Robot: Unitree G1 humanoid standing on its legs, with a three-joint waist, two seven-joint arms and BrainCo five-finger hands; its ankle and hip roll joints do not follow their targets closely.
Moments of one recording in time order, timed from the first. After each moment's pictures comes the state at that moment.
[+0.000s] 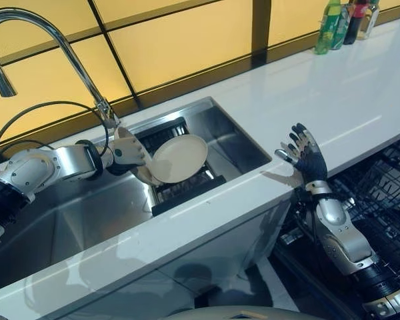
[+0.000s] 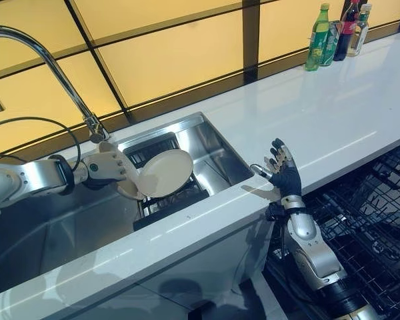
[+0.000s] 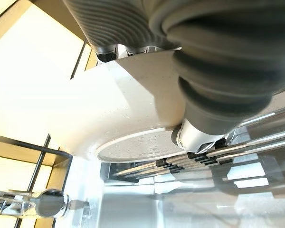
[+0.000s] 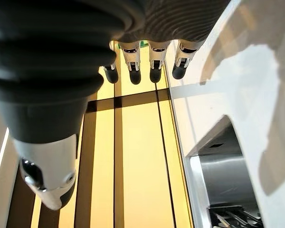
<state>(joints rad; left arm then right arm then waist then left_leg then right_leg) -0.80 1.26 -0.80 0.18 1.04 -0.54 -0.16 -0.13 -0.60 0.25 -0.10 0.55 -0.15 -0.34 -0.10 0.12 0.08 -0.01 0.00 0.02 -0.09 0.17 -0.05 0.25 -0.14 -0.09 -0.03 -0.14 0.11</state>
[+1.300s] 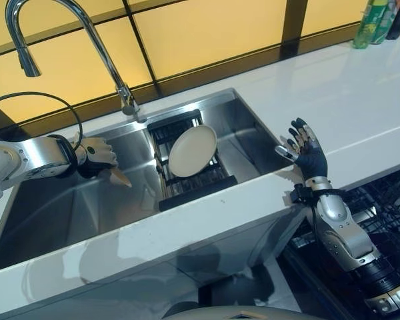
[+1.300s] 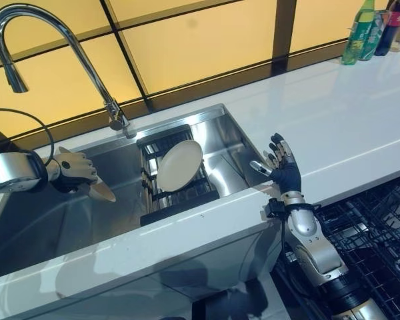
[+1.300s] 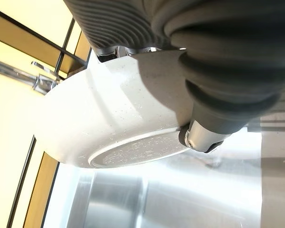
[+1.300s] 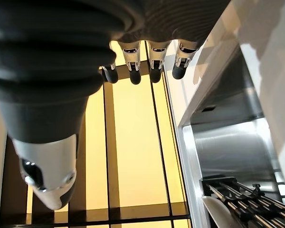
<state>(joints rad) -0.82 1.40 -0.81 0.22 0.88 -0.60 -0.35 -0.15 -0.63 0.28 -0.11 0.58 -0.16 -0.35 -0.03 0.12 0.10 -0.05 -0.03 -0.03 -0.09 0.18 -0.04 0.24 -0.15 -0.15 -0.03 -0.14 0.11</state>
